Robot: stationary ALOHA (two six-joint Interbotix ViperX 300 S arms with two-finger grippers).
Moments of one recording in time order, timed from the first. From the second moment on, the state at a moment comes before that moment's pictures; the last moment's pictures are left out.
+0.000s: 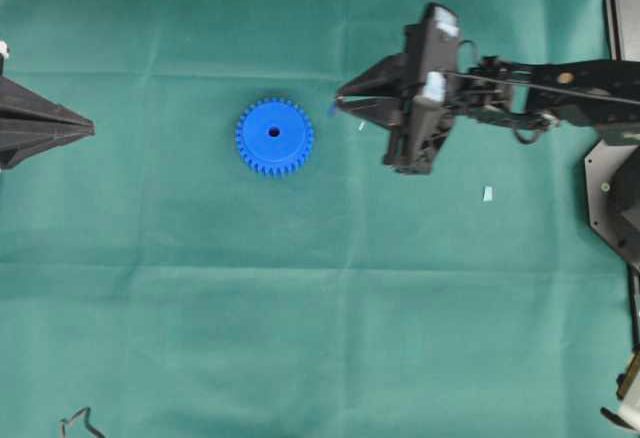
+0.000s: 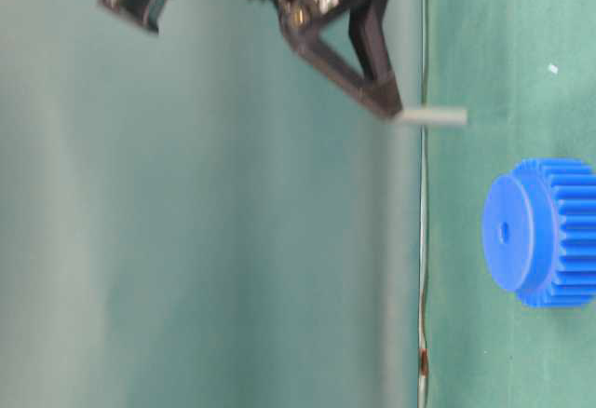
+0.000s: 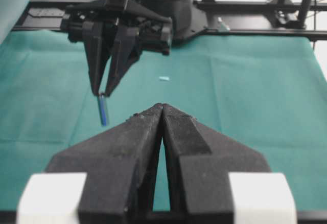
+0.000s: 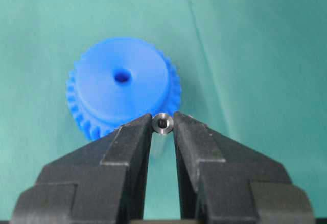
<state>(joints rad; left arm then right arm) -0.01 -0.97 1.16 0.01 -0.21 -0.01 -0.19 -0.11 0.83 0.15 -0.17 -0.01</state>
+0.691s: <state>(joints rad) -0.01 -0.97 1.16 0.02 -0.19 -0.01 -0.15 0.05 0.61 0.13 -0.12 -0.02</state>
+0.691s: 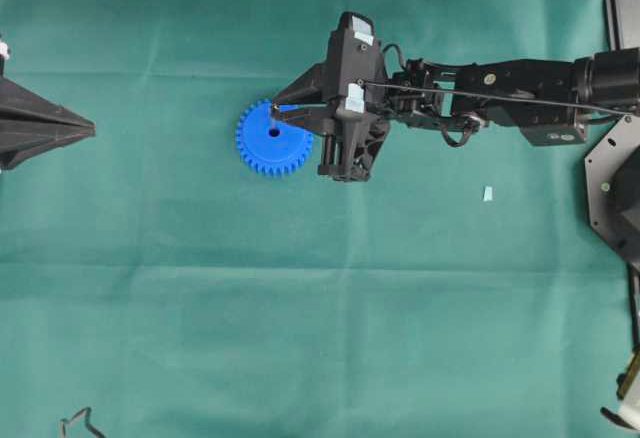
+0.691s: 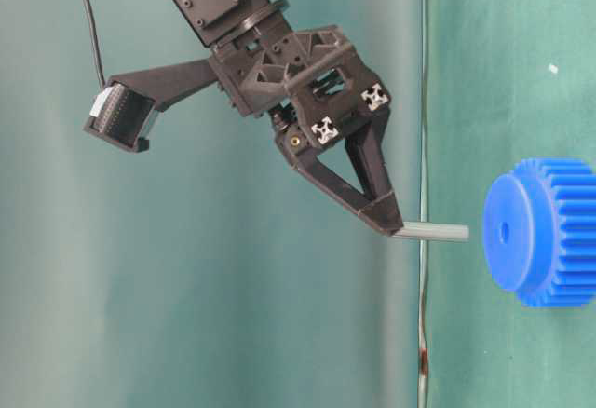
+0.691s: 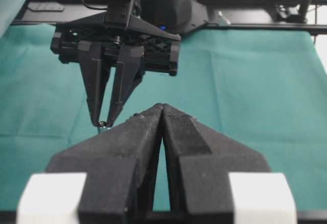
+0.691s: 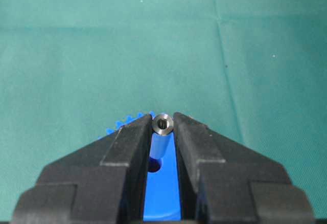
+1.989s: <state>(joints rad) -0.01 -0.97 1.16 0.02 -0.18 -0.01 -0.14 0.20 0.59 0.14 -0.16 0.00</state>
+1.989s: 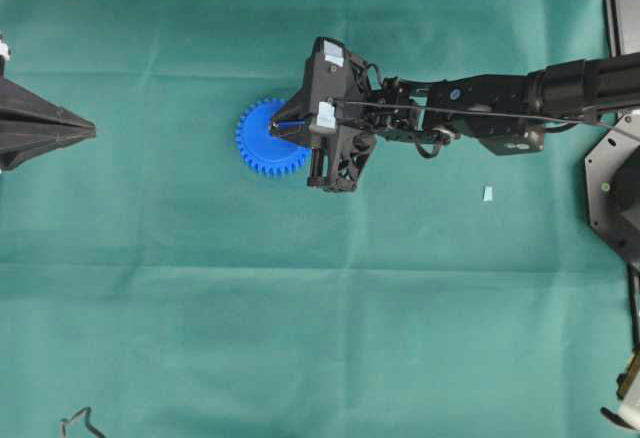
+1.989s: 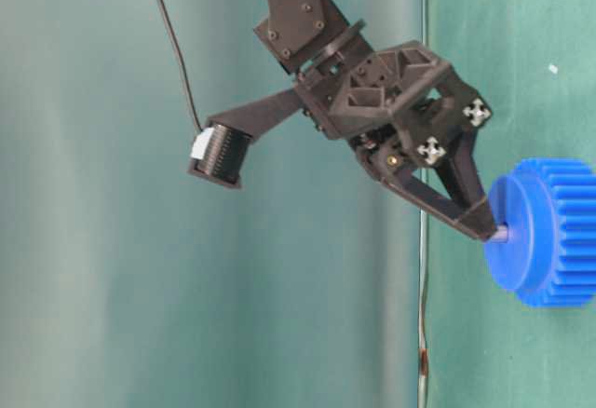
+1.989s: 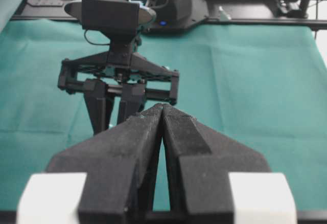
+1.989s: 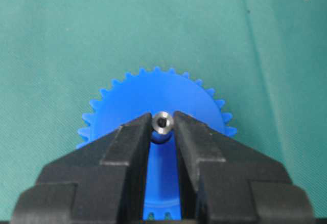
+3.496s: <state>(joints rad) -0.01 -0.97 1.16 0.01 -0.17 -0.01 -0.14 0.13 0.58 0.14 -0.11 -0.01</state>
